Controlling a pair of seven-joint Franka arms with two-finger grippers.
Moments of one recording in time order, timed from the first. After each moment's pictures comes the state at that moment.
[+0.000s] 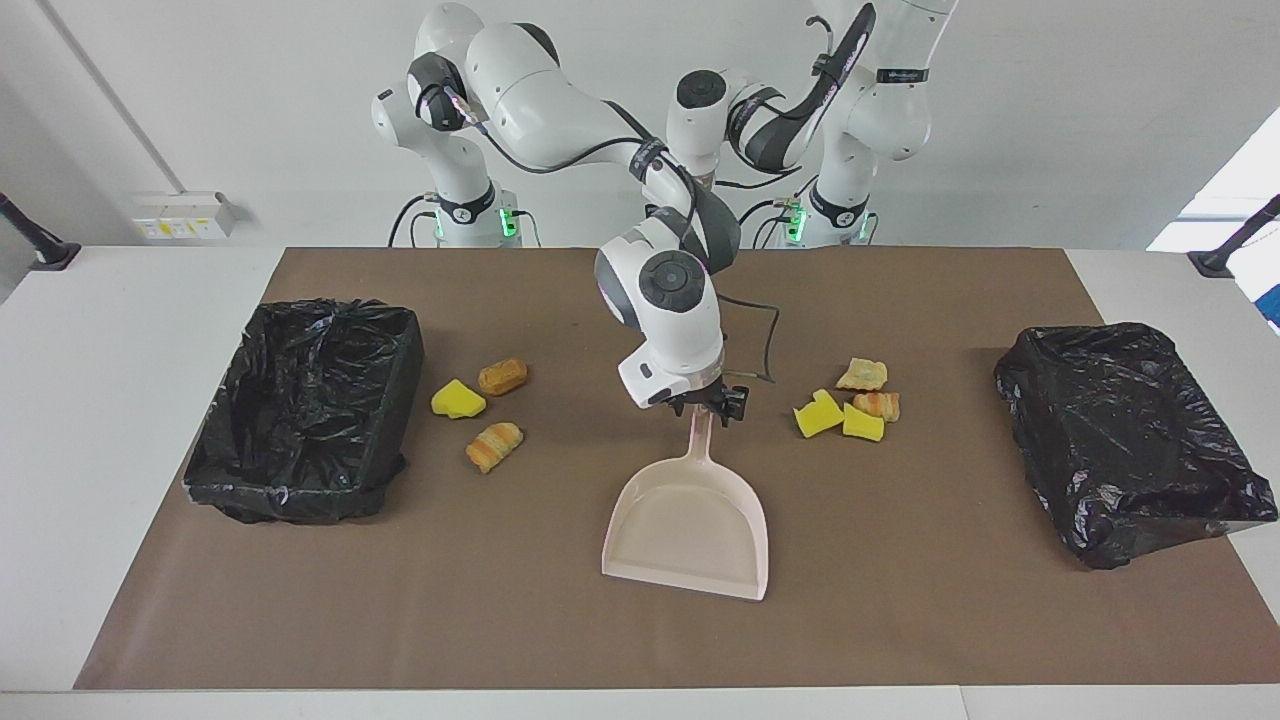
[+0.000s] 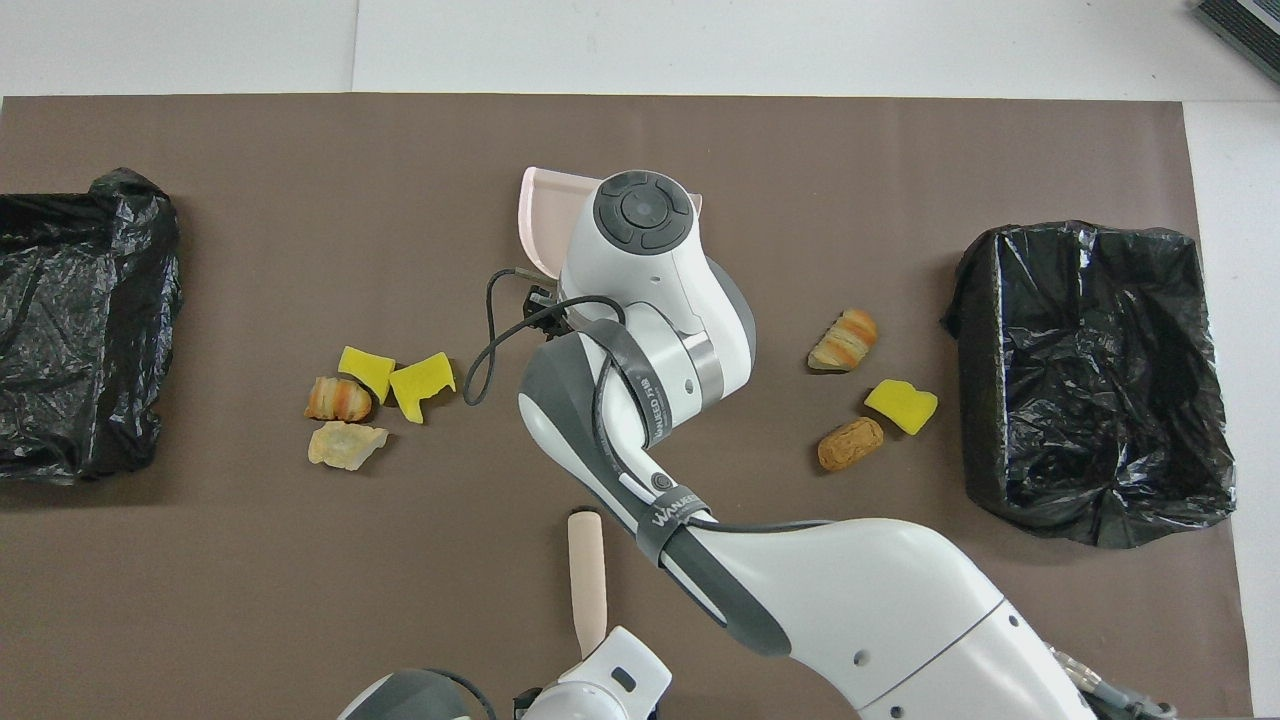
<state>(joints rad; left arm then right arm) -1.07 -0.24 0.01 -2.55 -0.14 2.26 -0.95 0.57 0.71 0.02 -1.23 0.21 1.95 0.85</state>
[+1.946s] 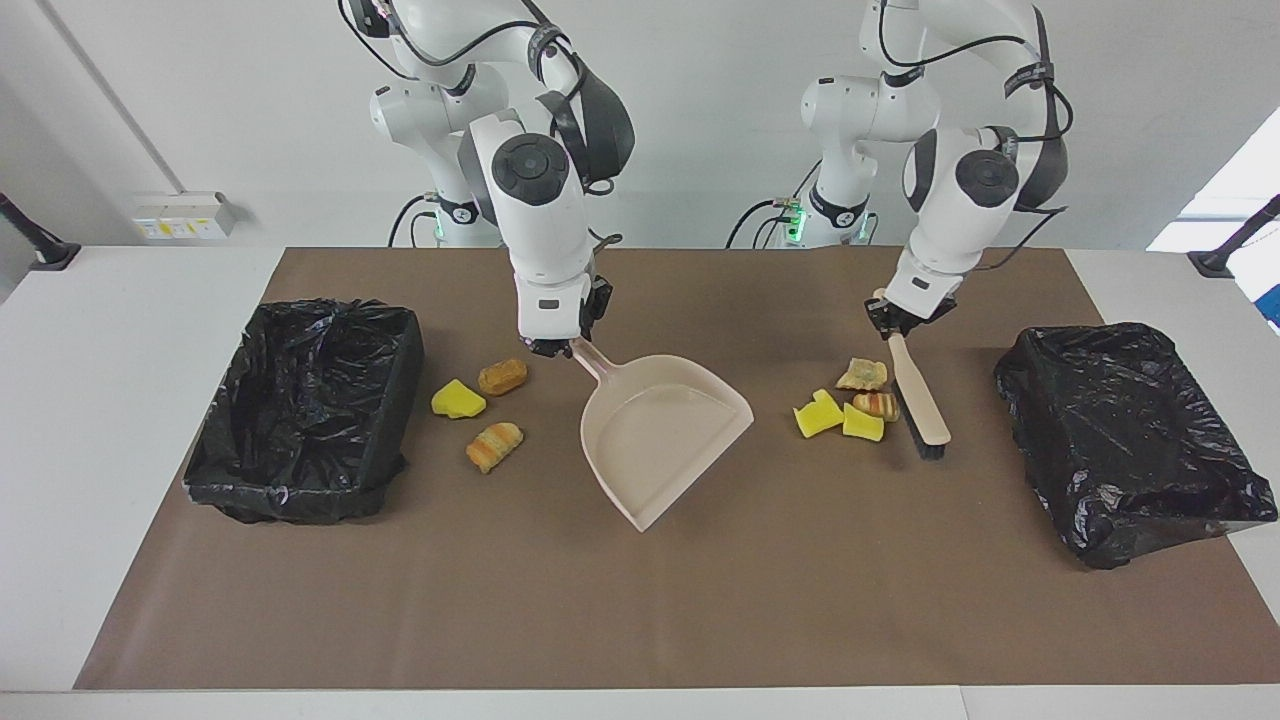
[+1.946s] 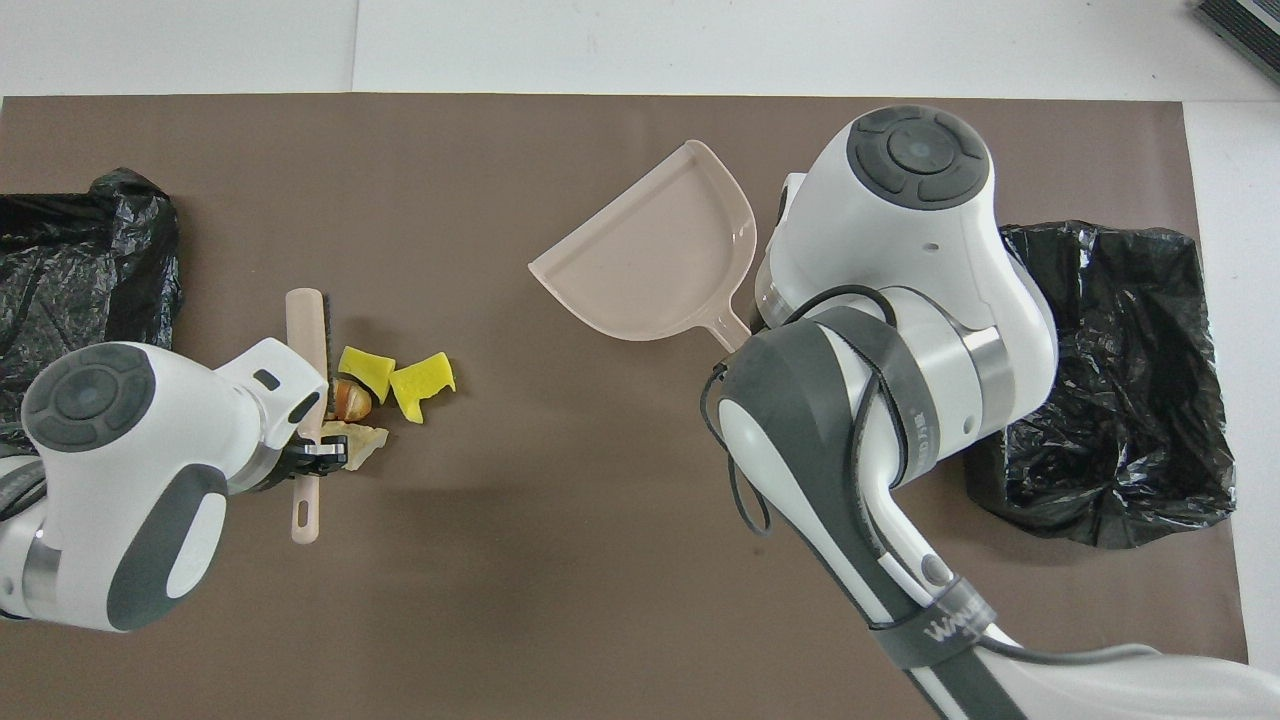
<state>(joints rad) -0.15 -0.13 0.05 -2.29 0.06 2.03 -0.16 0.41 0.29 0.00 -1.56 0.09 1.69 -0.47</state>
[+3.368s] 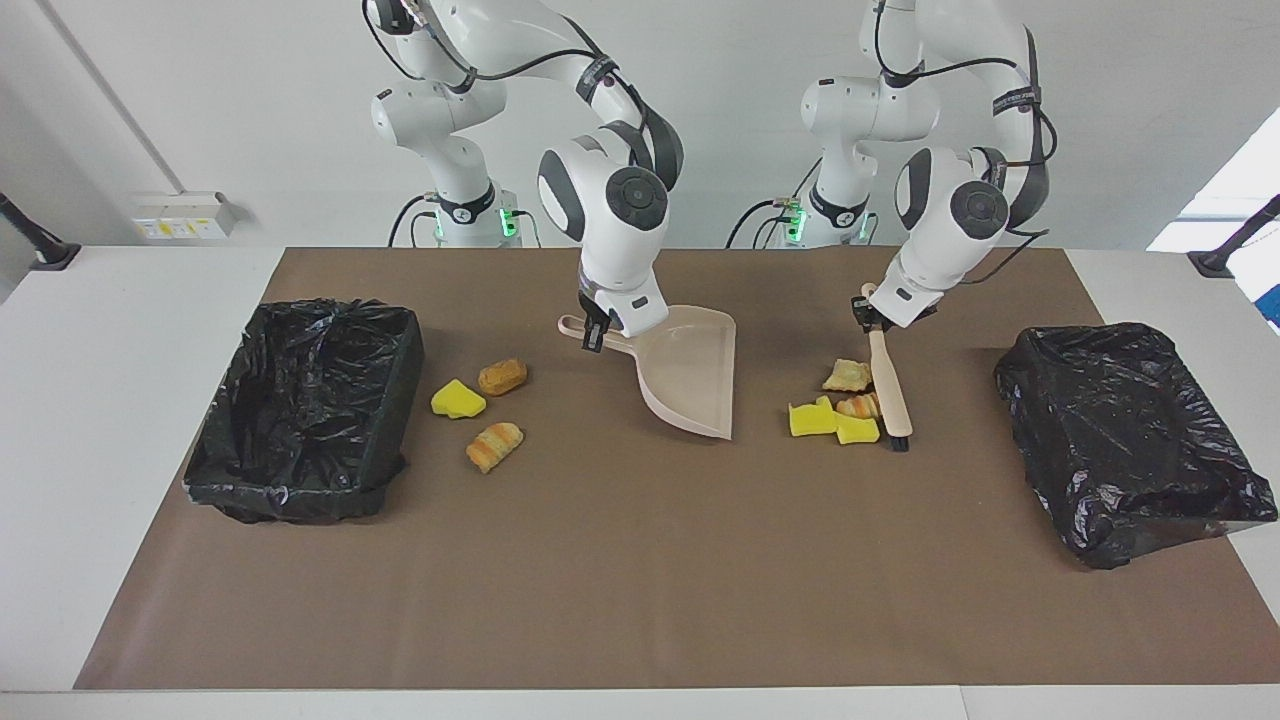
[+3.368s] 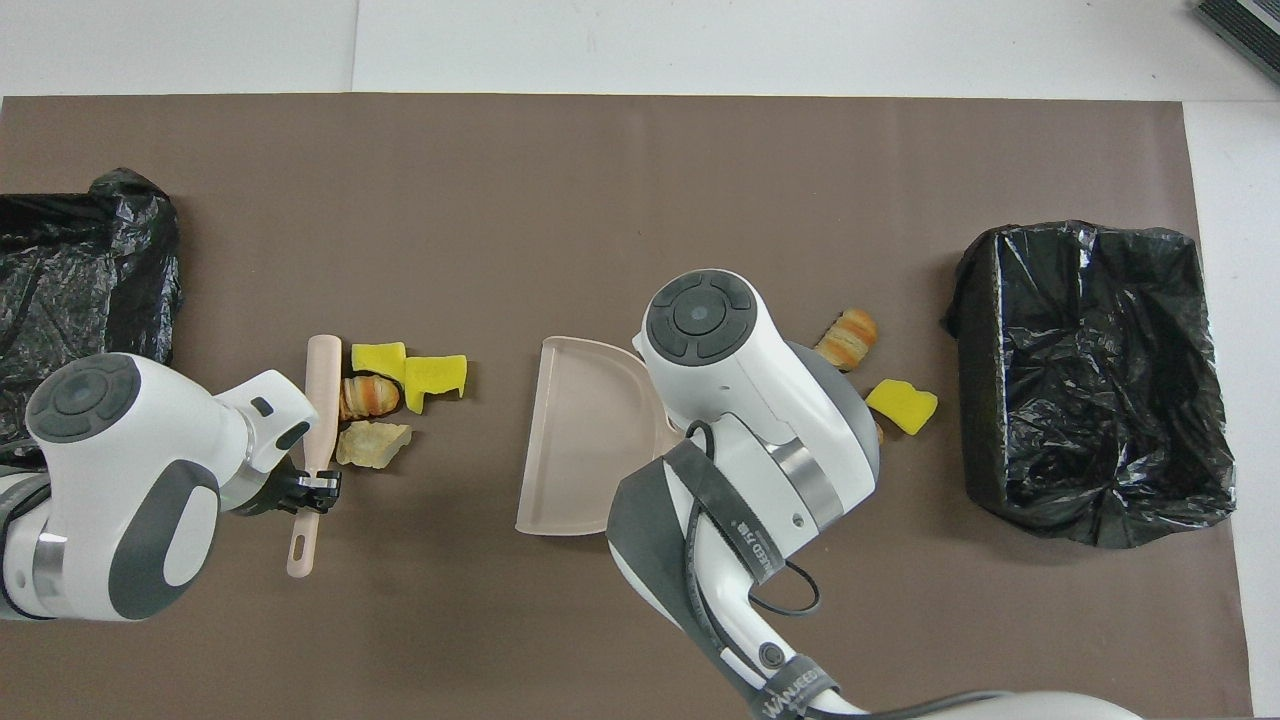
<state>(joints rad) -0.19 -0.12 0.02 -2.37 -0.06 2.02 -0.11 0.56 0.28 0.02 -1.73 -0.05 1.72 -0.78</state>
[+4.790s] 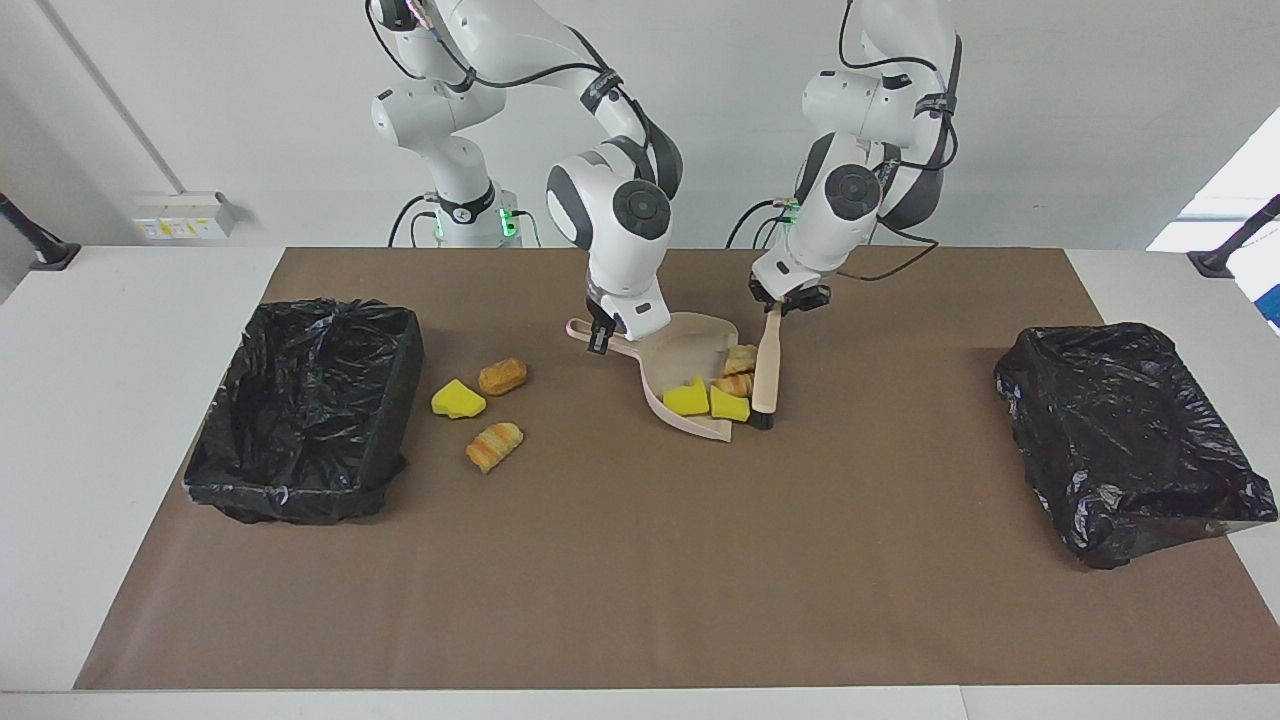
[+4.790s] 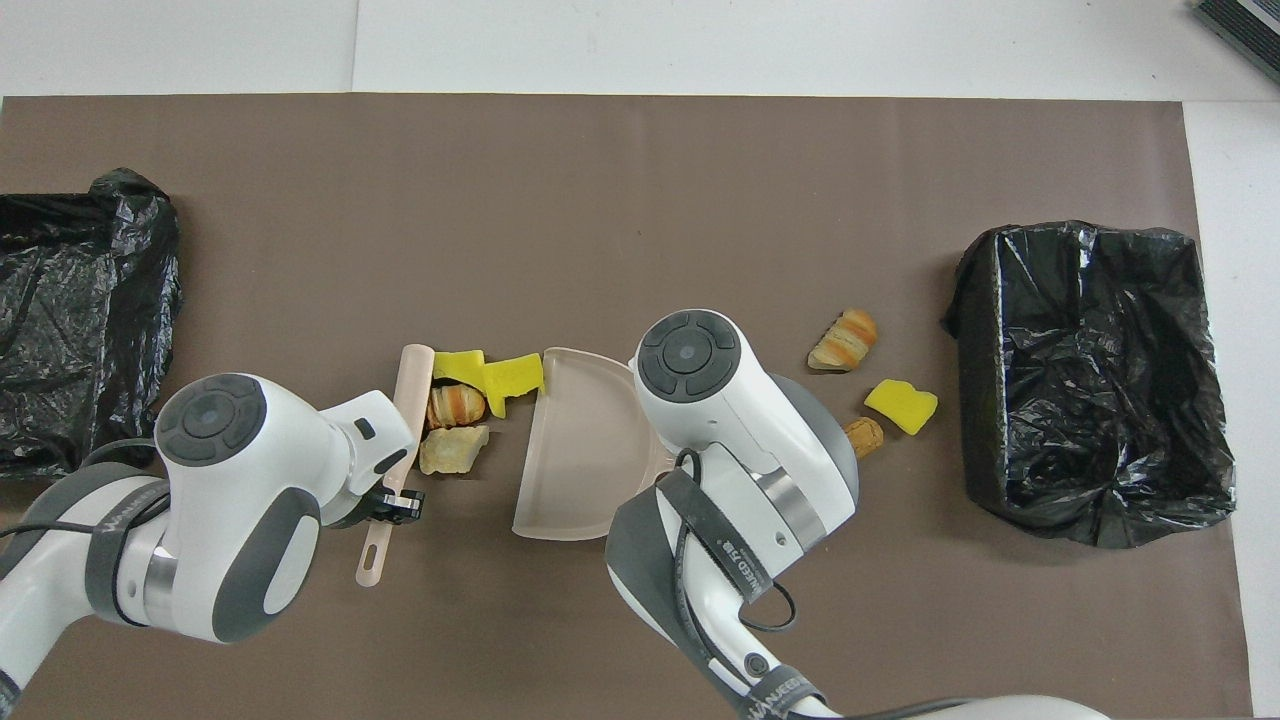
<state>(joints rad) -0.53 -0.11 0.01 -2.37 -0.22 2.04 -0.12 0.58 0.26 0.02 -1.84 -0.04 1.83 -0.72</state>
